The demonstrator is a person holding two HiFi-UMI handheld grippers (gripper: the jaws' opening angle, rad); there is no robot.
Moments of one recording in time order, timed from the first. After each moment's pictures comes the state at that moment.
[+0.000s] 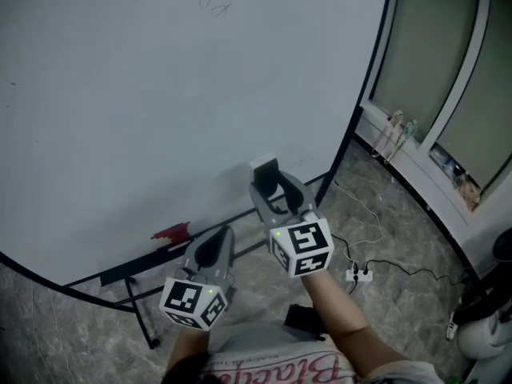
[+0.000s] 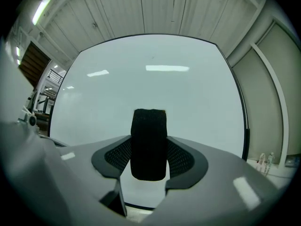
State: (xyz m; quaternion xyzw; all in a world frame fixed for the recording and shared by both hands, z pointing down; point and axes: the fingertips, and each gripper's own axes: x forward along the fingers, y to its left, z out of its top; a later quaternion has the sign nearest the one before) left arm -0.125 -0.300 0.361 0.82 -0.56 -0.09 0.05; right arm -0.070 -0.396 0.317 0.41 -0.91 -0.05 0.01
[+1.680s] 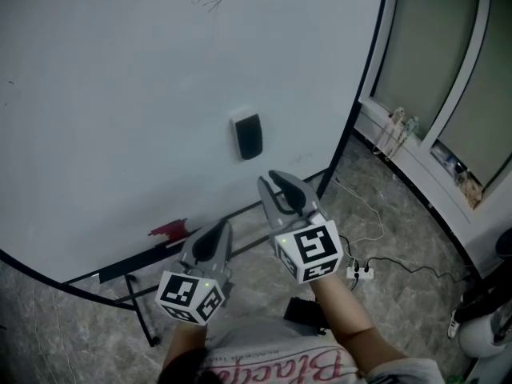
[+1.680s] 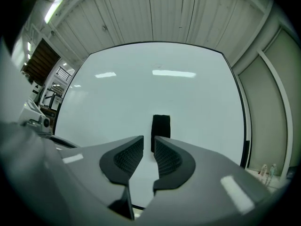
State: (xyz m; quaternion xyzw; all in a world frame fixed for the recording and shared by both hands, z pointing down) left arm -0.122 -0.305 0.362 0.82 -0.56 -0.09 0.05; right arm -0.060 -0.374 0.300 0.38 -0.92 -0.10 0.01
